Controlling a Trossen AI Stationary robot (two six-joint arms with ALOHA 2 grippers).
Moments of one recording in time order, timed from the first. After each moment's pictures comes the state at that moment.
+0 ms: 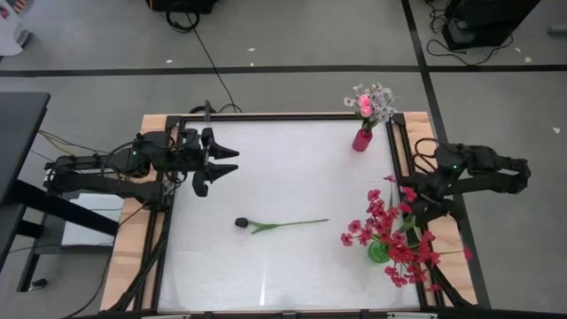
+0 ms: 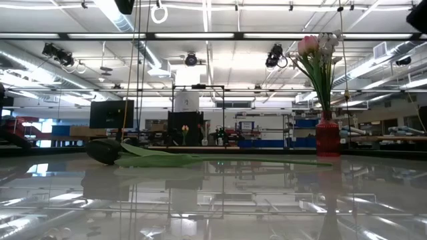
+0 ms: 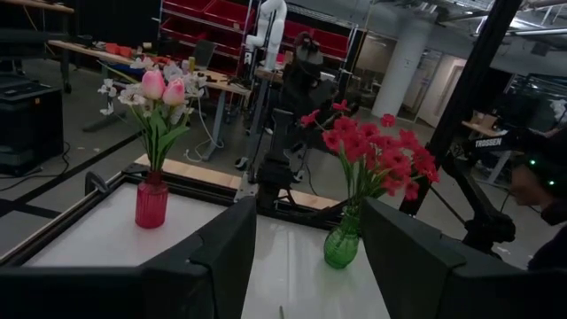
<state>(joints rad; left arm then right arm) 0.06 0.77 0.81 -0.01 0.03 -0.26 0.05 0.29 0.73 -0.91 -0.78 0.45</state>
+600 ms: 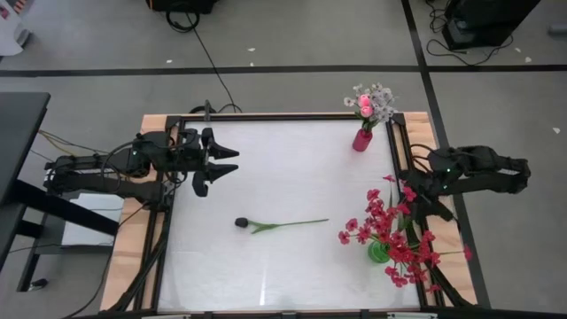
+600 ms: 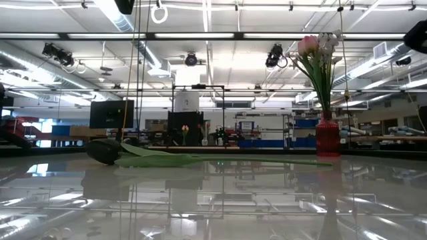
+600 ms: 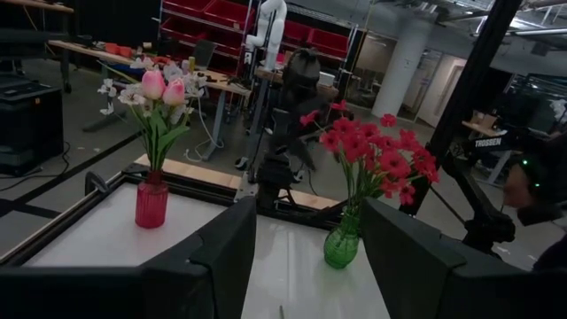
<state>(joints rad) 0.06 0.77 0.81 -0.01 0.03 -0.26 0.05 0.29 0.73 -1.11 -0.57 0.33</state>
